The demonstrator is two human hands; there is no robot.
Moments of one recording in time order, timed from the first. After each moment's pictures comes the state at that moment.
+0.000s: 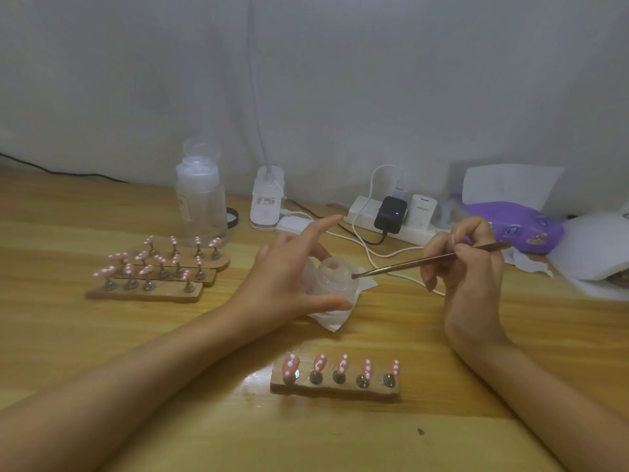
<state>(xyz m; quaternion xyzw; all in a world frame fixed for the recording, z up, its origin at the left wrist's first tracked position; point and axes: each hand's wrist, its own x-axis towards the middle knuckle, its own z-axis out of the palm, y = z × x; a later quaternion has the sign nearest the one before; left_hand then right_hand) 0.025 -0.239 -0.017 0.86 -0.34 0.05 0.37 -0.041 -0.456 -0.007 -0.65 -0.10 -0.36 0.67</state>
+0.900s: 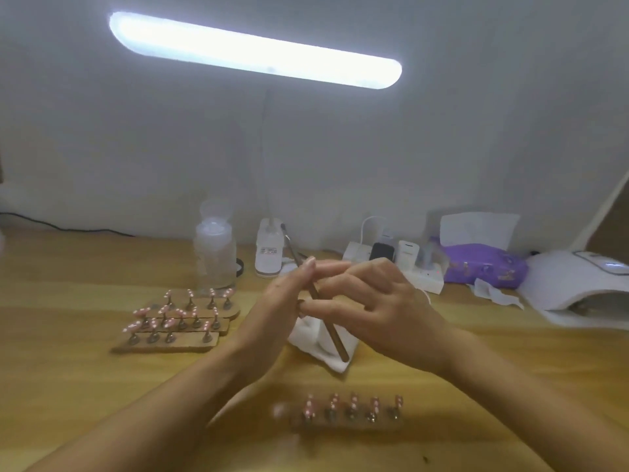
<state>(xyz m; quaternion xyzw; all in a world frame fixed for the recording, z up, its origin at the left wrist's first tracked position) 0.002 -0.223 0.019 0.63 -0.33 -0.11 0.70 -0.037 -0.404 0.038 -0.81 -0.41 -0.41 -0.11</state>
